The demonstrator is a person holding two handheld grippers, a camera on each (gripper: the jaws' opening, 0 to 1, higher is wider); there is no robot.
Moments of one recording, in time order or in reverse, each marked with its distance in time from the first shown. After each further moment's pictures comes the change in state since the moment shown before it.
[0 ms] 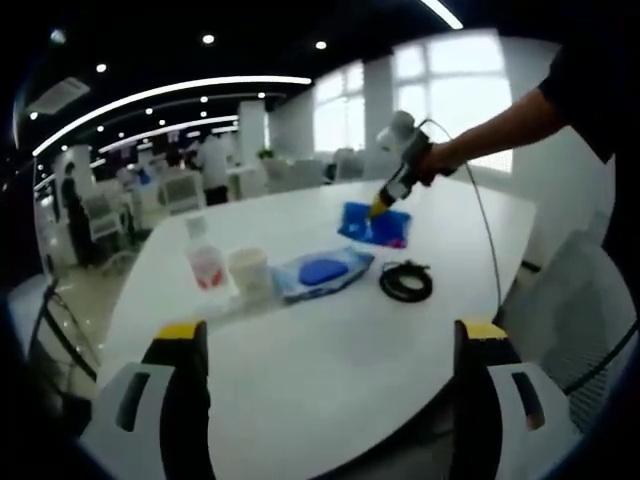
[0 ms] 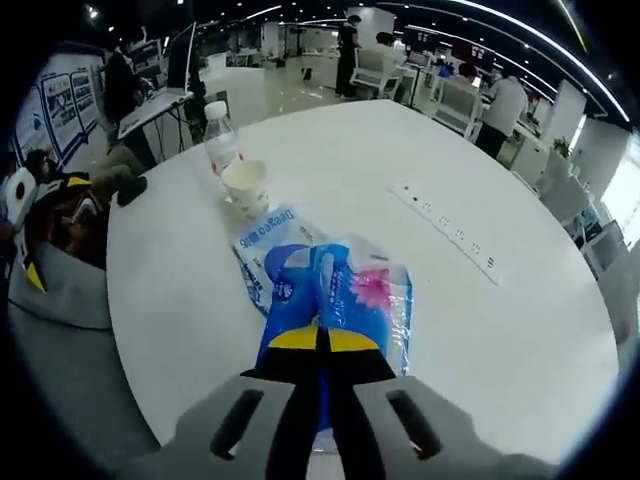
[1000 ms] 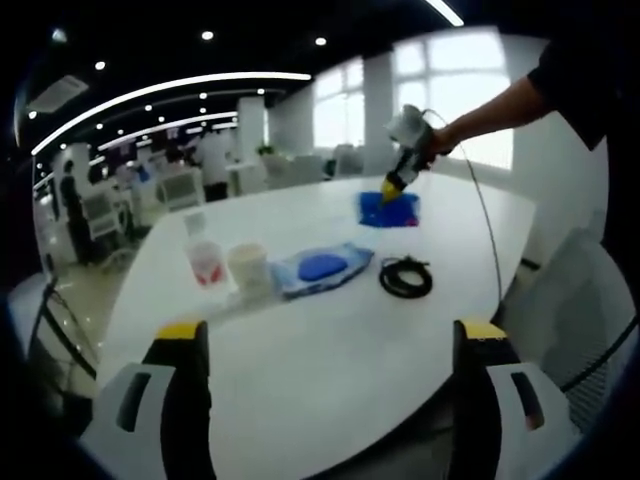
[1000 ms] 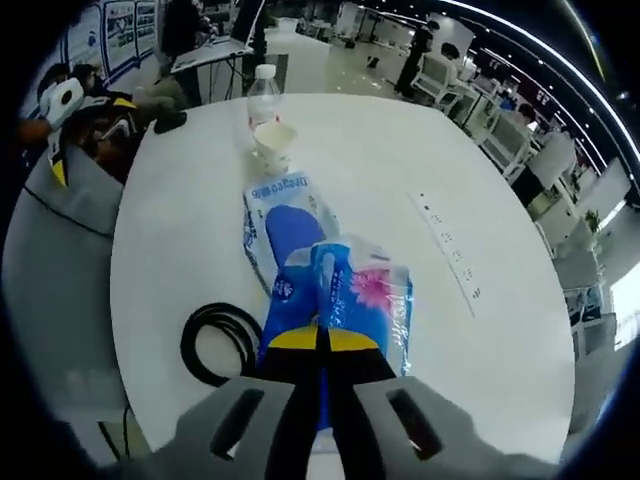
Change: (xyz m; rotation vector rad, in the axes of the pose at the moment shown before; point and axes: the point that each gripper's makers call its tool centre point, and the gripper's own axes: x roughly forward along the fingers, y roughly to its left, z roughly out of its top) left arm 0.000 0.000 -0.003 -0.001 0.016 0.000; right arm -0.021 -0.031 -0.018 -0.340 0.075 0.104
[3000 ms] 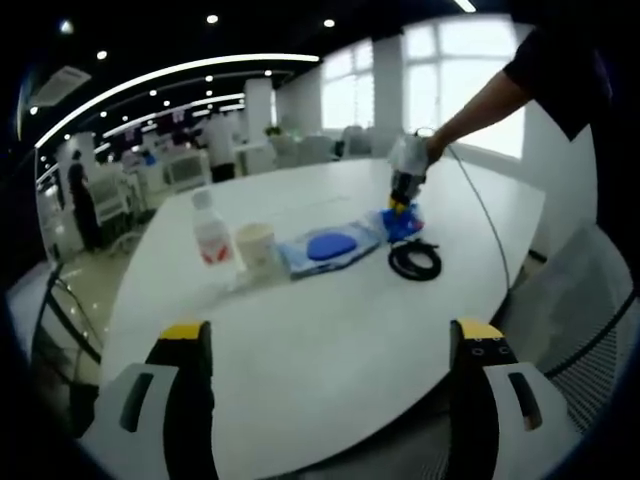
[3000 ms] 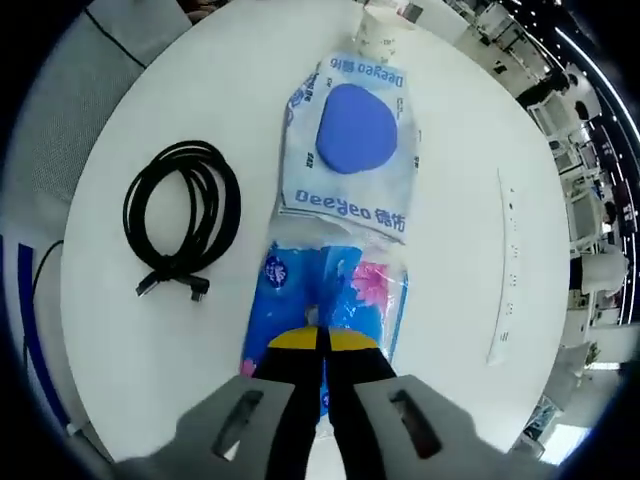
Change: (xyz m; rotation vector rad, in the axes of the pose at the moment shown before) left arm 0.003 0.009 -0.015 -0.016 0.085 0.032; right arm 0.079 -0.014 -0.081 -0.507 0.237 0.167
